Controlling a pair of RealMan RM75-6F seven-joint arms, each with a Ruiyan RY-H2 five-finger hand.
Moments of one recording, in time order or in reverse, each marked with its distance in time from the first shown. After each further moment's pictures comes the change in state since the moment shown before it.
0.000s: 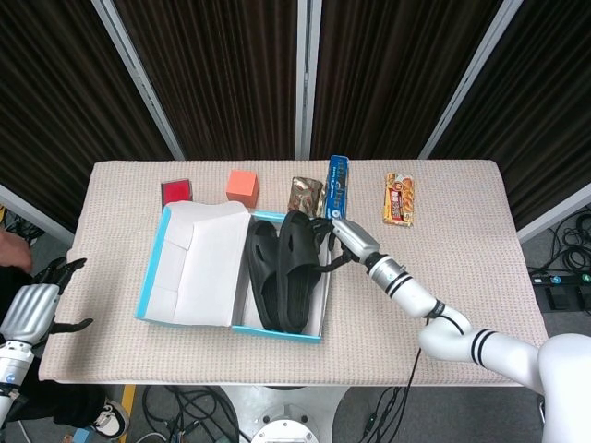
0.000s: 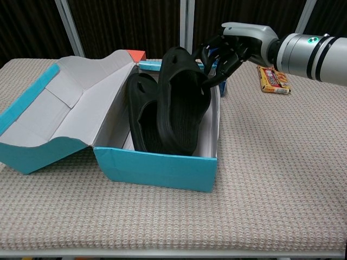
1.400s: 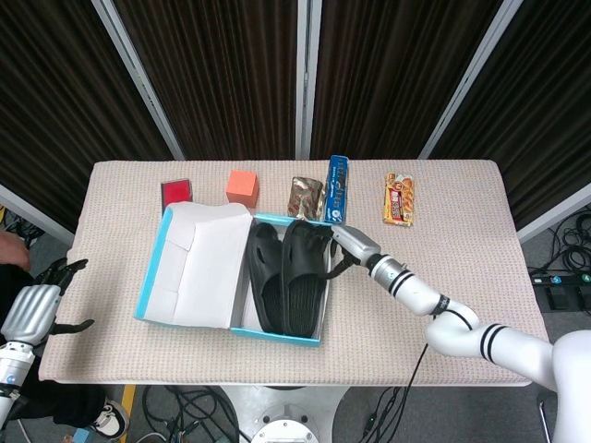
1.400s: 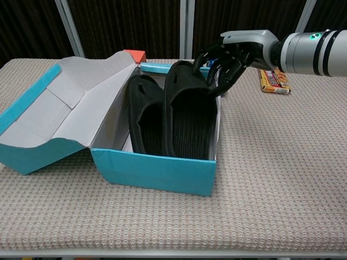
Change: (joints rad) left arm 0.000 0.001 0.003 -0.005 0.005 -0.004 0.000; right arm 0.026 0.078 -0.003 -0.056 -0.032 -0.142 0.040
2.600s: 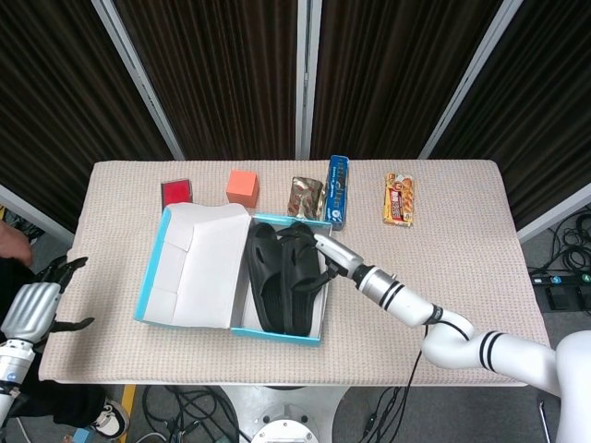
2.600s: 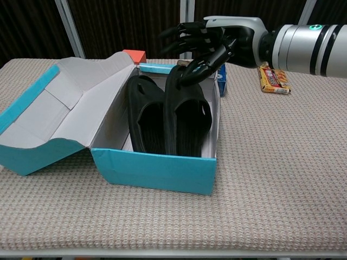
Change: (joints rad) left arm -0.006 0.003 -0.007 -0.002 -0.008 -0.006 -0.001; right arm 0.002 0.002 -0.009 -0.104 -0.112 0.122 0.275
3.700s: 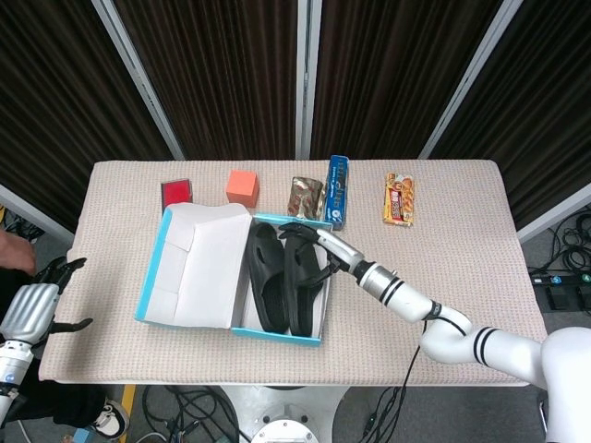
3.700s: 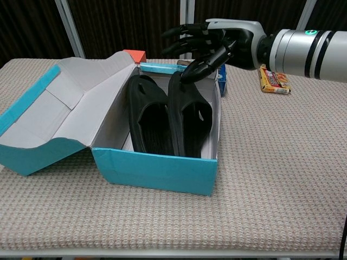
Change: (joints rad) left arm 0.004 0.002 0.002 0.003 0.005 0.005 -0.003; right arm 0.018 -0.016 -0.040 0.072 -0.016 0.065 0.105
